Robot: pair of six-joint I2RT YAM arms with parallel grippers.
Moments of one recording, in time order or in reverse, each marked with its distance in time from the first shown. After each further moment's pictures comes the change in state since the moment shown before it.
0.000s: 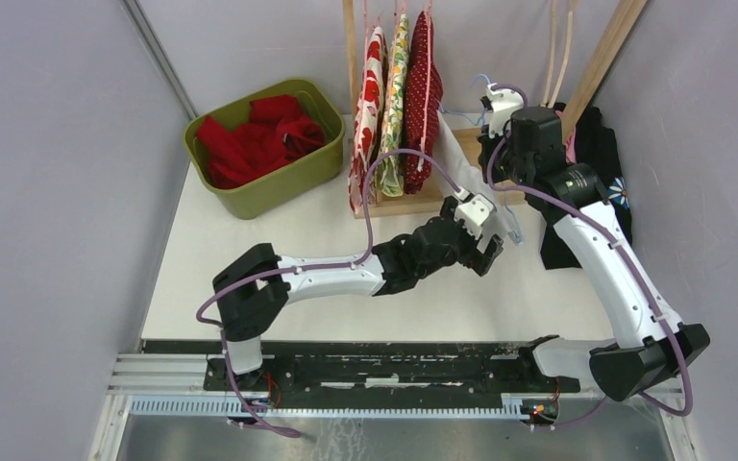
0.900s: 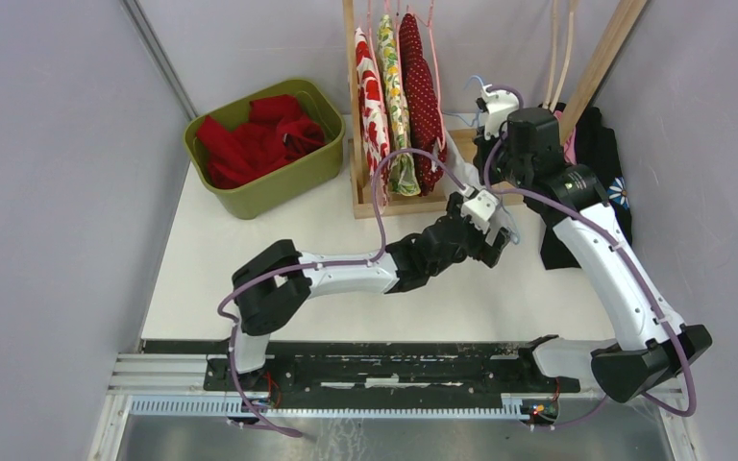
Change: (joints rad) left arm 0.002 0.095 0.051 0.098 -0.109 0.000; right arm 0.030 -0.004 0.015 -0.011 -0.007 0.006
